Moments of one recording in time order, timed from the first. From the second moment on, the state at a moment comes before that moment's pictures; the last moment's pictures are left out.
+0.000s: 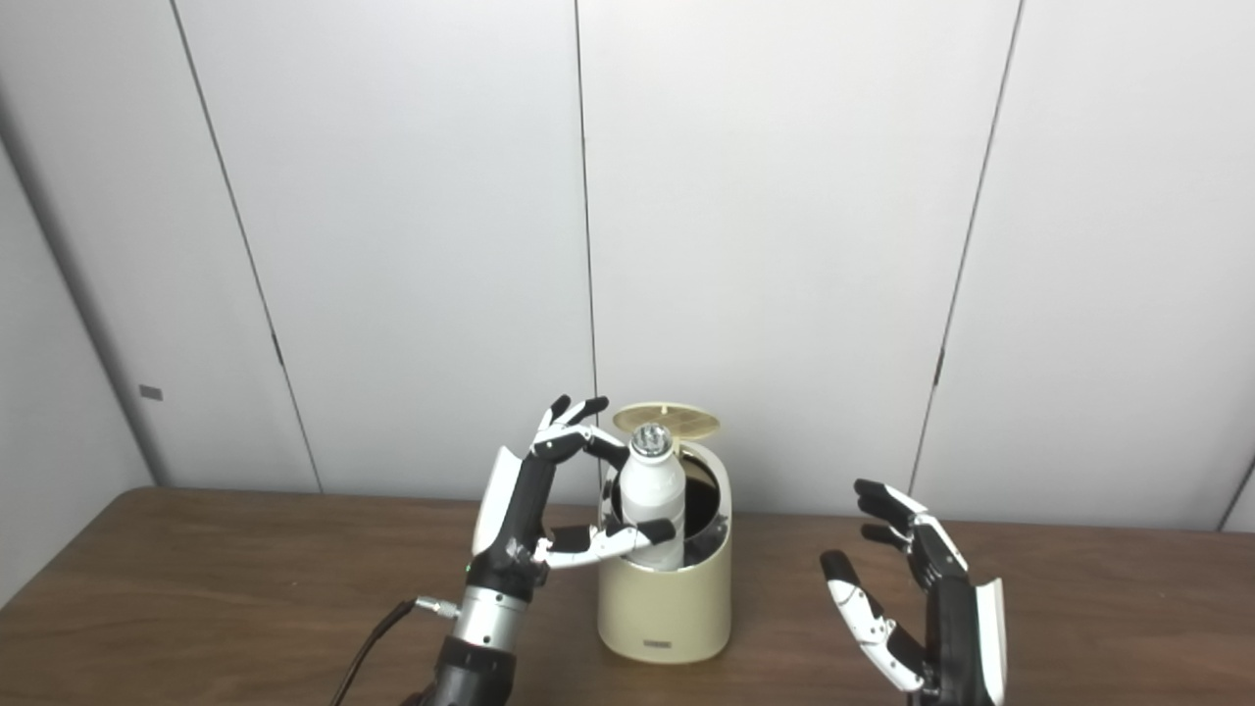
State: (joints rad) left arm -0.59 0.08 -0.30 0.45 0.35 -0.45 0.46; right arm -0.26 -0.07 0.01 0.11 -0.26 -0.43 -0.36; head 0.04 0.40
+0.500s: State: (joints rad) left arm -0.64 0.11 -0.36 0.49 0.36 -0.45 0.53; right arm -0.26 -0.06 0.03 0.11 -0.29 -0.43 -0.40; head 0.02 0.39
